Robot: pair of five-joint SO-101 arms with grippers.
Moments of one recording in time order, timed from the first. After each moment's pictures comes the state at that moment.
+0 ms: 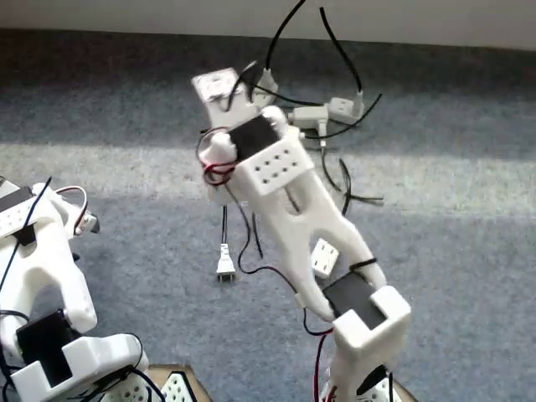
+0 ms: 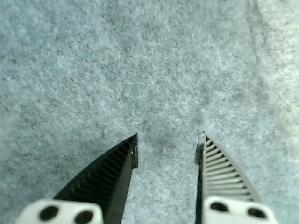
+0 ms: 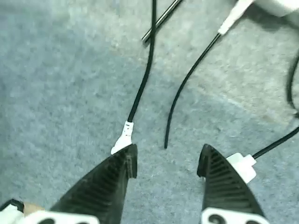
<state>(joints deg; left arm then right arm) -37.4 -8.5 35.6 63.6 34.7 -35.5 14.0 -31.1 98.7 -10.6</state>
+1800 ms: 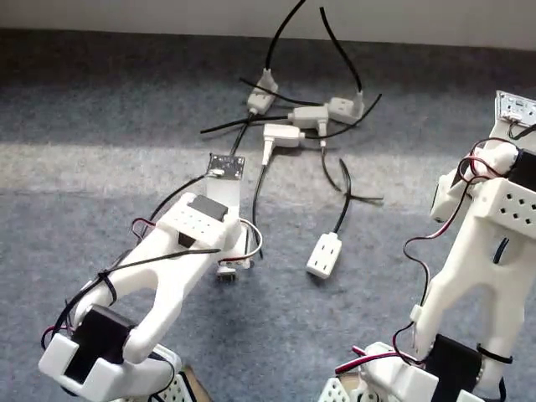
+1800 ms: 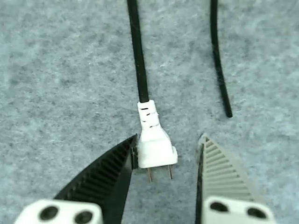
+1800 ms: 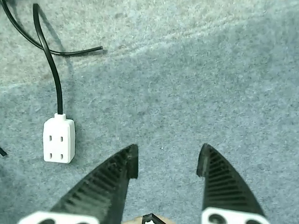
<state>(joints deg) 19.4 -8.5 43.0 59.3 23.3 21.2 -13.1 -0.8 98.8 9.0</state>
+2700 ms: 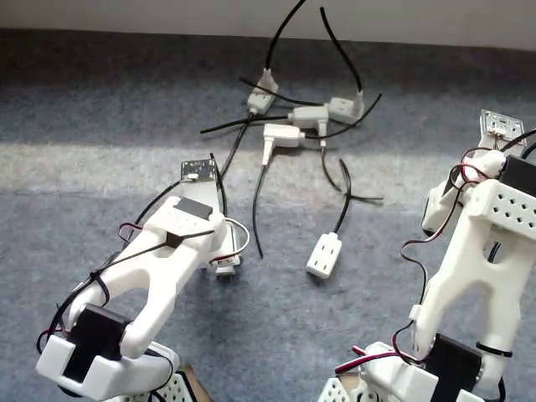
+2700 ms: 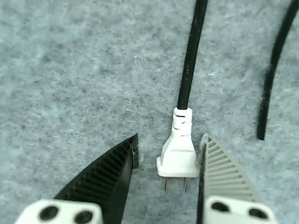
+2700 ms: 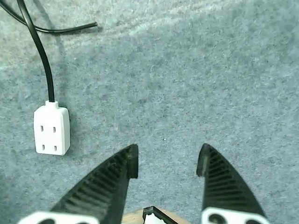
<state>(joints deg) 14.5 -8.5 46.5 56.8 30.5 21.2 -13.1 6.6 95.3 9.0</state>
